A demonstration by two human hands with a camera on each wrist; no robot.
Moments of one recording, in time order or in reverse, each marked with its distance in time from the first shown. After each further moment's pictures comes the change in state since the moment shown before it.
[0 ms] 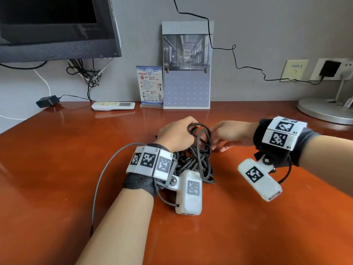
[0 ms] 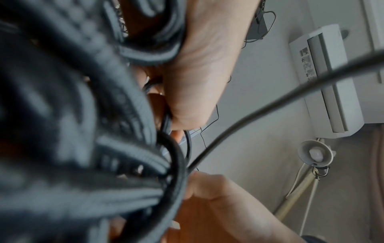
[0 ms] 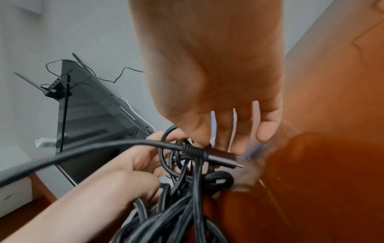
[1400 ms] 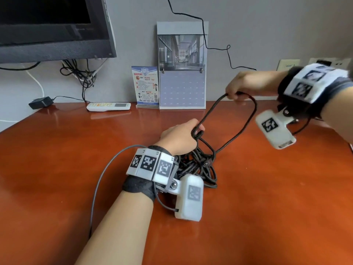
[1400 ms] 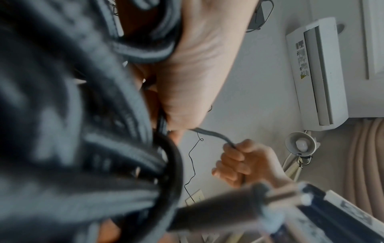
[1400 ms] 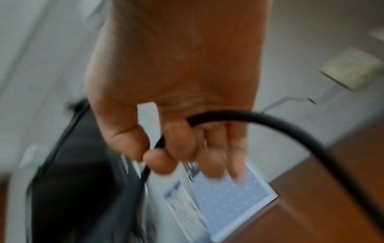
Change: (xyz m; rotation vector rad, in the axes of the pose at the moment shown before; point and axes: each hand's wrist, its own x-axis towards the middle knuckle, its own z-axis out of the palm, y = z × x) left_hand -0.008 0.014 0.004 -0.042 -0.104 -0.003; right_hand -0.027 -0.038 -0.092 -0.277 0.162 -0.204
